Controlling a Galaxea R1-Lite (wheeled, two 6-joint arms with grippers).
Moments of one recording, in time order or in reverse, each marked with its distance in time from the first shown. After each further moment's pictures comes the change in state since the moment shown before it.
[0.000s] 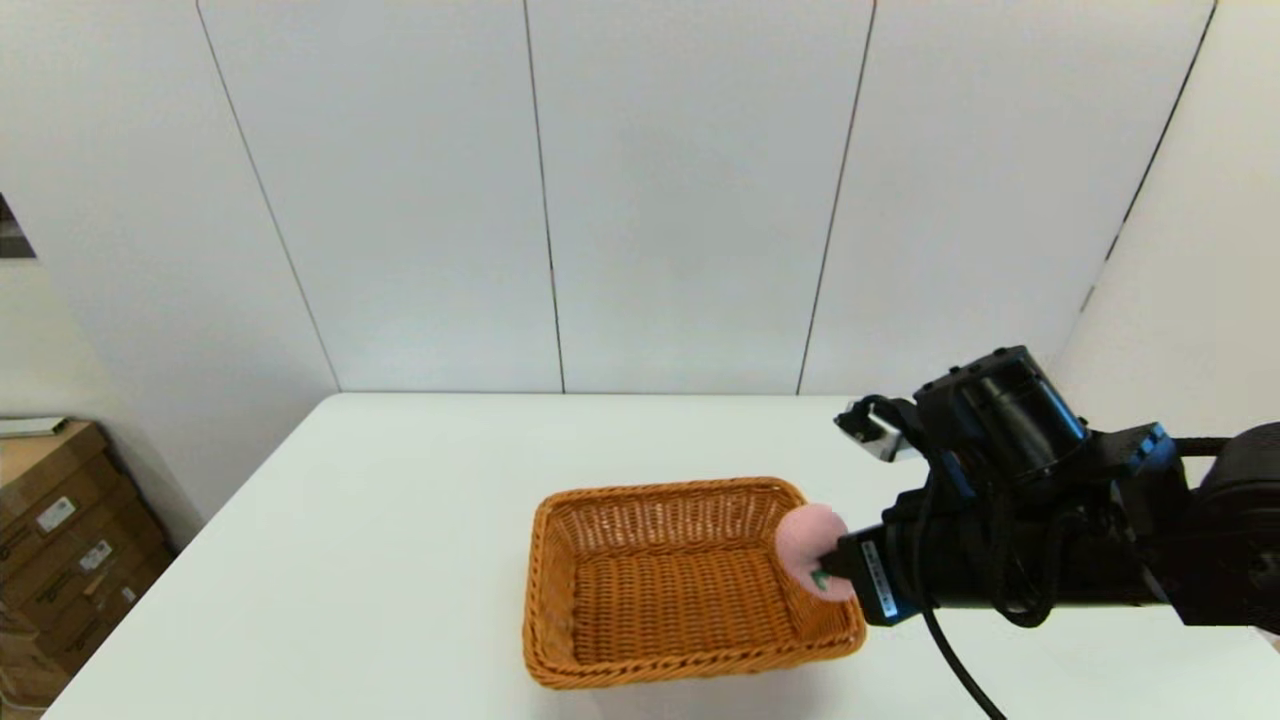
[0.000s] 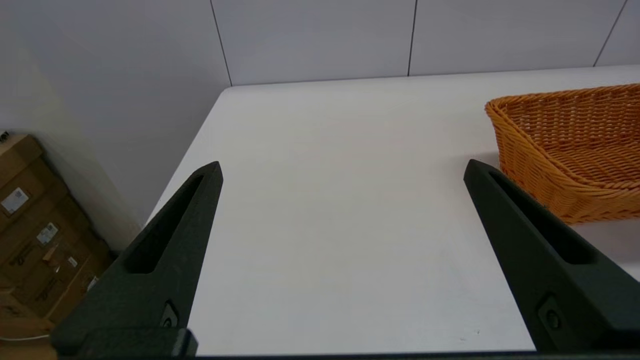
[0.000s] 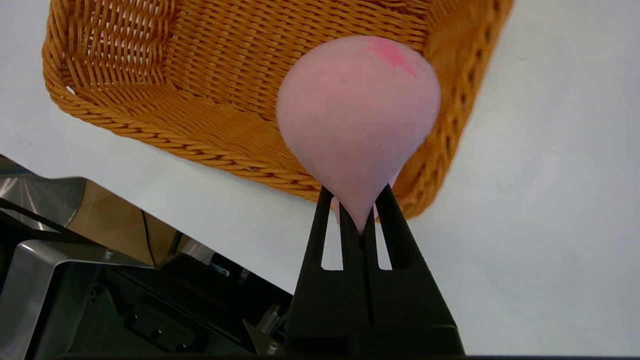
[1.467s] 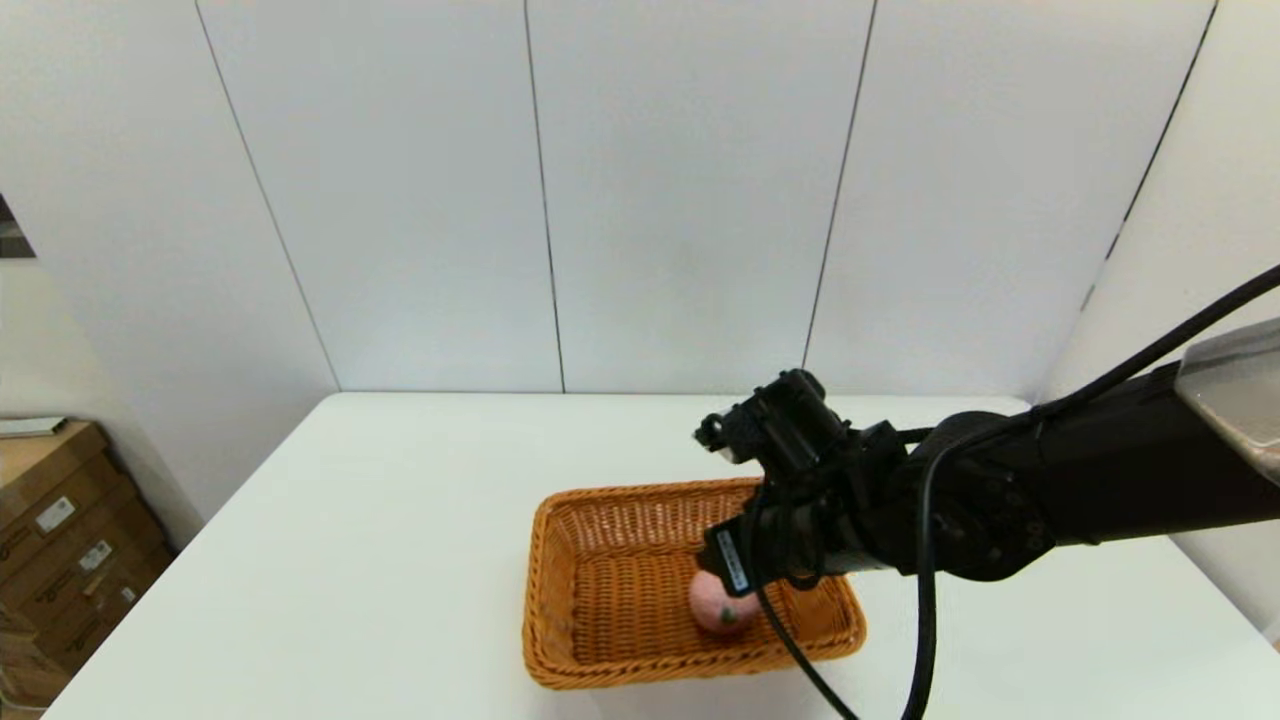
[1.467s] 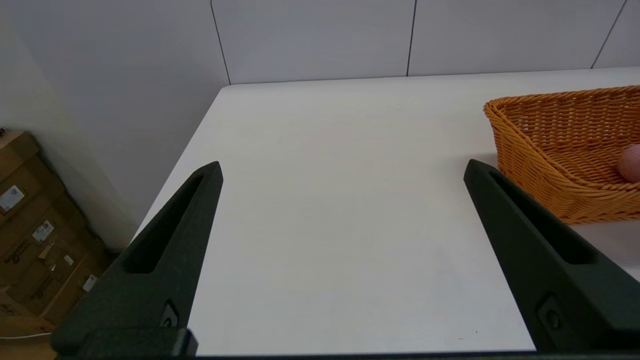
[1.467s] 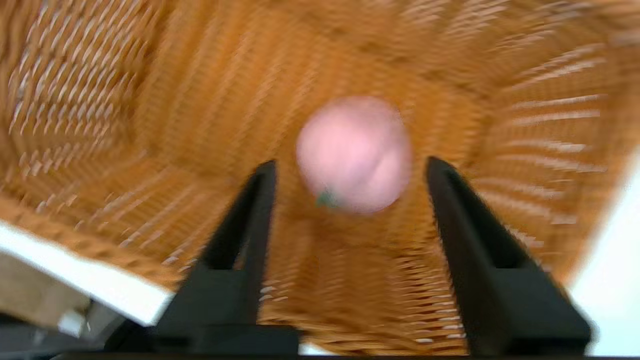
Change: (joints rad) left arm 0.000 0.000 0.002 -0.002 0.001 -0.009; right arm 0.092 0.328 -0.275 -0.001 -0.160 -0.021
